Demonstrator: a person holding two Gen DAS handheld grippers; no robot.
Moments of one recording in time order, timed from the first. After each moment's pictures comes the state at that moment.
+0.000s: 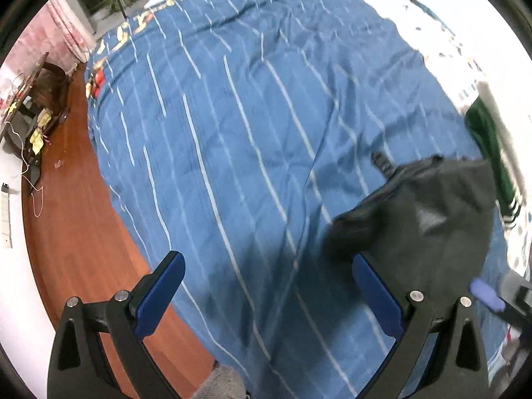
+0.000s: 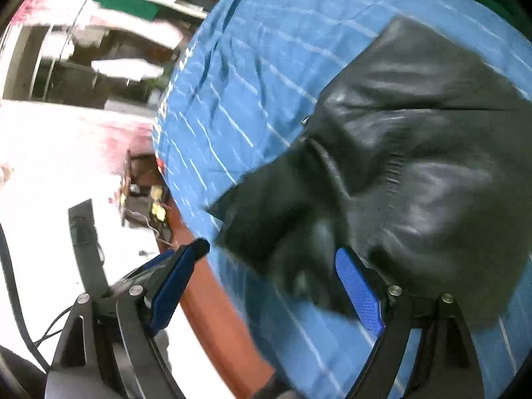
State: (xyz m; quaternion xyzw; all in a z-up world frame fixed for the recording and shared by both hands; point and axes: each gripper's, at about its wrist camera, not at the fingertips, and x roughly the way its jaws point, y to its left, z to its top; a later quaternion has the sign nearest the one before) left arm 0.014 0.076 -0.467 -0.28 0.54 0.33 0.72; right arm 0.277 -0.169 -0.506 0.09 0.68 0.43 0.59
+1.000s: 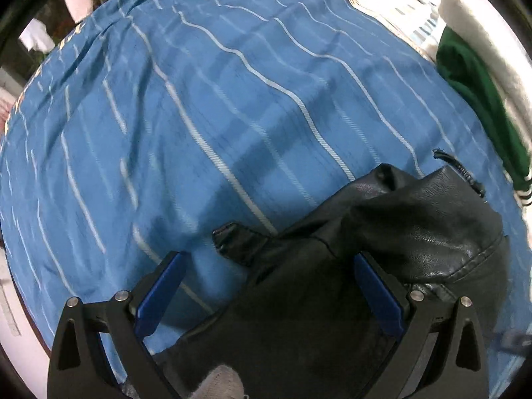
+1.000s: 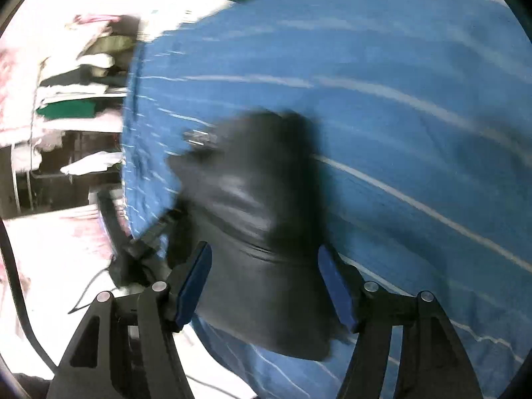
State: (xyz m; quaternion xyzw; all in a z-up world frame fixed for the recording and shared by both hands) left arm 0.211 0.067 -0.572 -0.20 0.58 0.23 0.75; right arm 0.382 -0.349 -0.617 0.22 0.73 0.29 0.58
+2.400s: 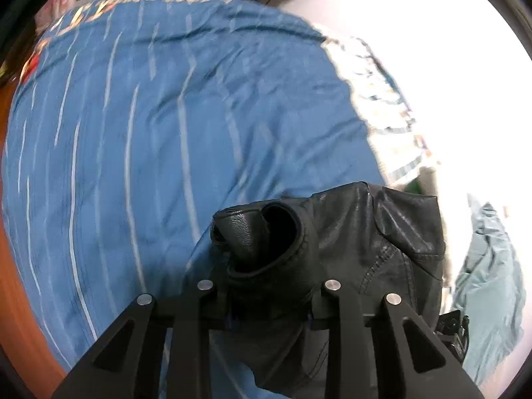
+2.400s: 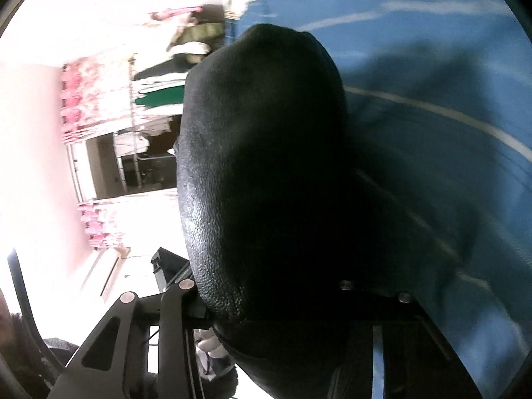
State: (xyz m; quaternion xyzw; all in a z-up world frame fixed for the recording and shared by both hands) left arm 0.064 0.126 -0.475 -0.43 0.38 0.25 0.78; right arm 0.380 -0.184 -0.657 0.39 0.64 0.48 0.46
